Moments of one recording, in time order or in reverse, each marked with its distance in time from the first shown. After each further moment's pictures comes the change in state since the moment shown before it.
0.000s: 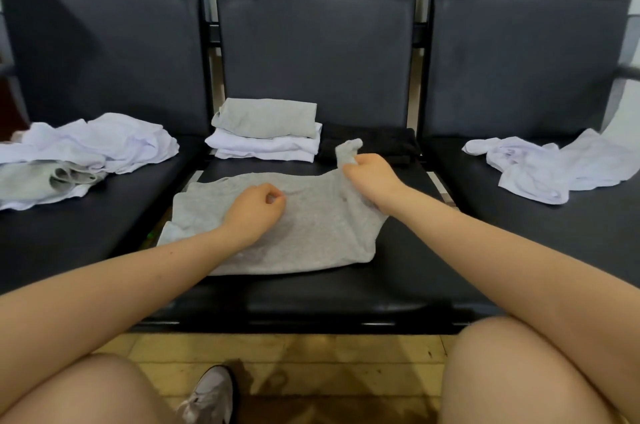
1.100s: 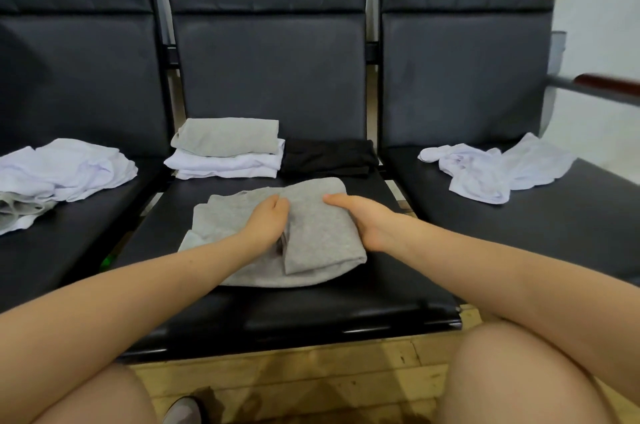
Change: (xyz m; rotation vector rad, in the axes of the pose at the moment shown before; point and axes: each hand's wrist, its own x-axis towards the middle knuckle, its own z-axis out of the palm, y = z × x) left_hand -0.002 0.071 0.045 -0.317 -0.105 -0.056; right_hand -0.023 0.050 -0.032 0.701 -0.203 0.490
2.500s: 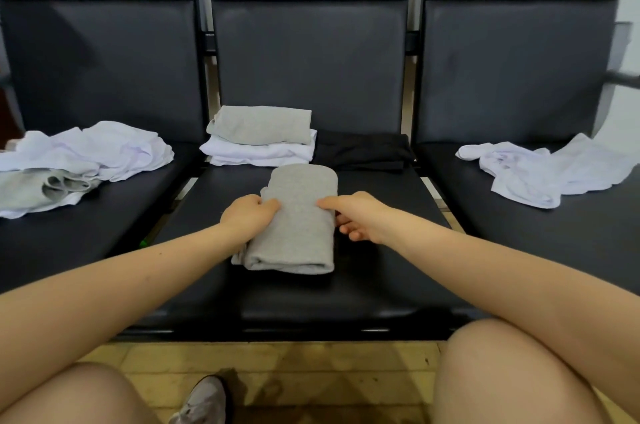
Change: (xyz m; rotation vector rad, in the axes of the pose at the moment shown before) left_hand -0.001 -0.040 -0.065 0.306 0.059 -0.189; right_hand 0.004 0.000 0.055 -0.501 0.044 -0.036
